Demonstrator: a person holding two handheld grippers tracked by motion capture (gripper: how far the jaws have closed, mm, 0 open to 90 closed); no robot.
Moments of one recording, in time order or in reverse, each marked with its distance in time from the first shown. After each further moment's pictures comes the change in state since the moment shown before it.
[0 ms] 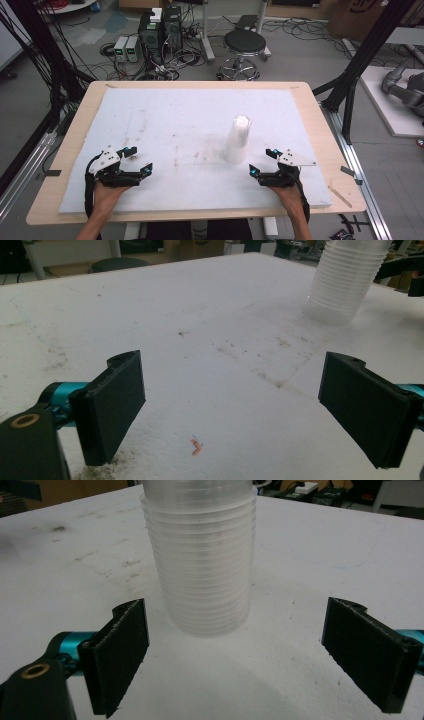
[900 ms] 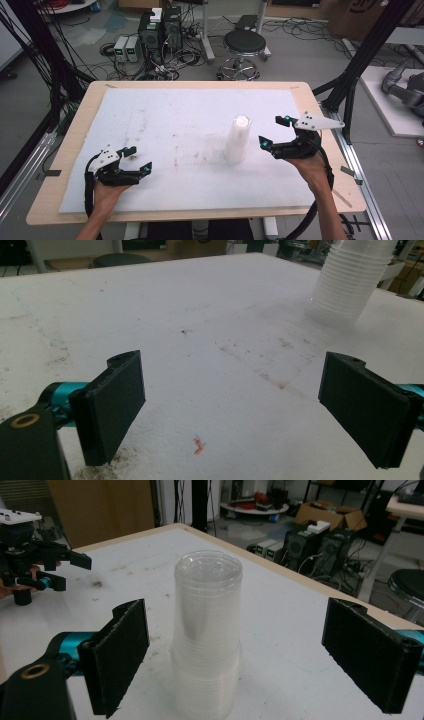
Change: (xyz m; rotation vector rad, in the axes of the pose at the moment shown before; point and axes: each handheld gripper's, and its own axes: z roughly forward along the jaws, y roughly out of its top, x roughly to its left) left arm 0.002 0.000 0.001 0.009 0.008 -0.024; right arm -0.005 0.136 -0.039 -0.002 0.073 -0.115
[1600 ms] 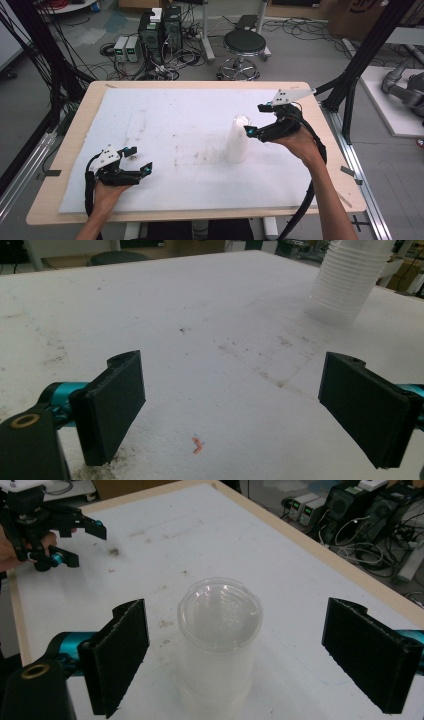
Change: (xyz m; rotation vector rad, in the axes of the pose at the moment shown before) left arm 0.000 0.001 0.001 0.016 -0.010 0.003; right arm -0.008 0.048 0.047 0.218 0.124 -0.066
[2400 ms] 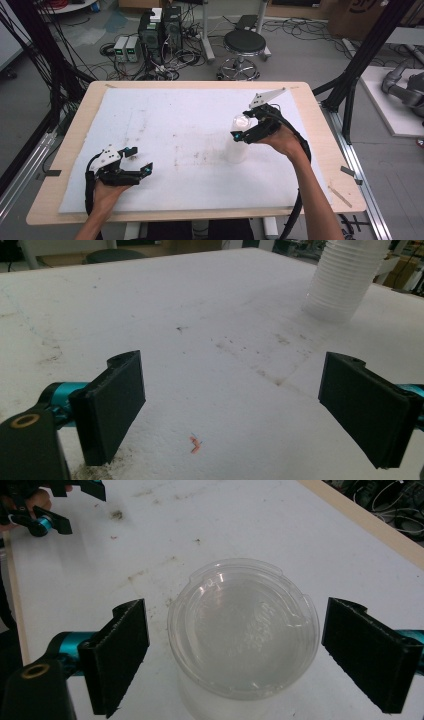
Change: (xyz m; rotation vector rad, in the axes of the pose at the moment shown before) left arm 0.001 0.000 0.001 0.005 -0.009 0.000; right arm -0.003 -0.001 0.049 0.138 0.070 -0.015
